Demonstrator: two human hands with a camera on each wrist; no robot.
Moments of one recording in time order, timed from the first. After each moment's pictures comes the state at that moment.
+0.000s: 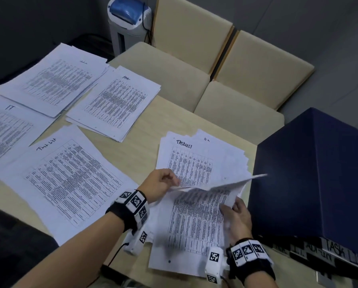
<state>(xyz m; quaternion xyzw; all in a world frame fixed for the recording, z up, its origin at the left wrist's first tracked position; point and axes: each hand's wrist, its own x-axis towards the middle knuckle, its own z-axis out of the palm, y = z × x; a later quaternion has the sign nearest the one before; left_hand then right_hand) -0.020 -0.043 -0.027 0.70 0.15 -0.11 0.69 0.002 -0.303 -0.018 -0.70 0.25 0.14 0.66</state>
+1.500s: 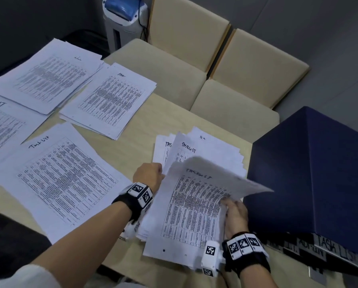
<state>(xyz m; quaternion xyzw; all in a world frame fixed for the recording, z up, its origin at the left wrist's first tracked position) 0.003 -0.038 -0.046 0.93 0.21 -0.09 0.29 0.013 -0.299 -0.021 -0.71 0.29 0.10 0.64</state>
